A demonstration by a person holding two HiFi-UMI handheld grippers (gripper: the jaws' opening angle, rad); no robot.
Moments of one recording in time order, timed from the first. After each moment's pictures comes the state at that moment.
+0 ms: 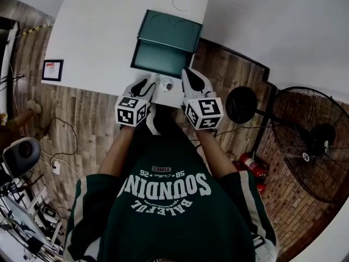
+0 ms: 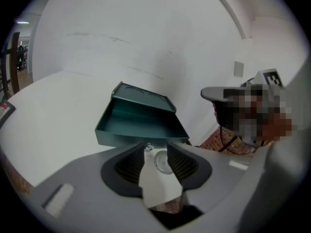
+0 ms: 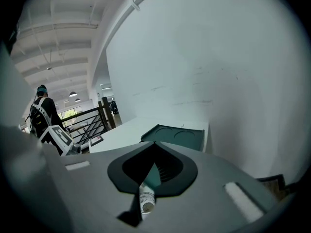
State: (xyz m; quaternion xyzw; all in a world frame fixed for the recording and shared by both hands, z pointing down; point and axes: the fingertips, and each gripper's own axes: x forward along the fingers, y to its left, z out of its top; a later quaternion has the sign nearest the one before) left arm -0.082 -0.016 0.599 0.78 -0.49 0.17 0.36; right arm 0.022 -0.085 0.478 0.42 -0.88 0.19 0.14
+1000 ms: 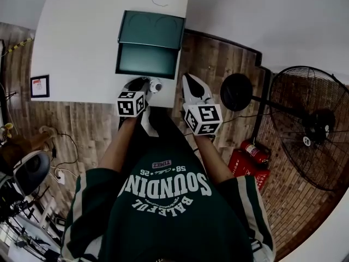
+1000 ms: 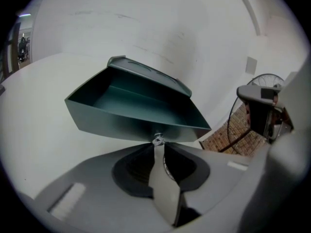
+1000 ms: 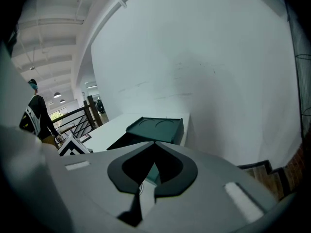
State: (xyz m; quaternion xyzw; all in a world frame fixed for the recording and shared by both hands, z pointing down) left arm -0.060 -0.046 0.668 0.75 -0.48 0.20 0.41; right arm 0.079 -0.078 0.502 0.49 -0.83 0.22 0.15
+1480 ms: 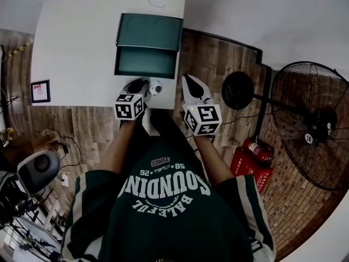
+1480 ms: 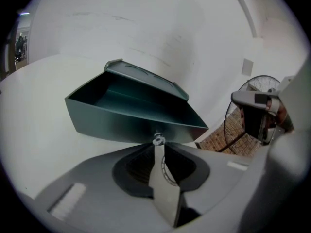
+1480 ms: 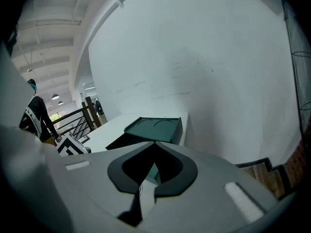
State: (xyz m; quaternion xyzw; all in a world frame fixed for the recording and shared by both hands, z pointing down) left arm -0.061 -0.056 0.664 0.76 -0.47 0.19 0.40; right arm 0.079 -0.086 0.512 0.50 -0.82 0.23 0.15
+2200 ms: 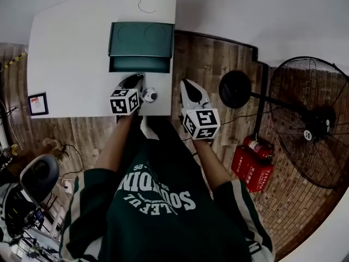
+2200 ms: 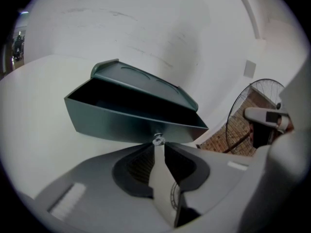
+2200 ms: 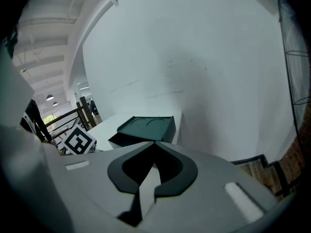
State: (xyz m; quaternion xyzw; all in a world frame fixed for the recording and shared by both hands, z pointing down) left arm -0.058 -0.108 0.665 0.77 -0.46 0.19 0.41; right arm 0.099 -0.095 0.521 0.52 -0.80 0.24 0.15
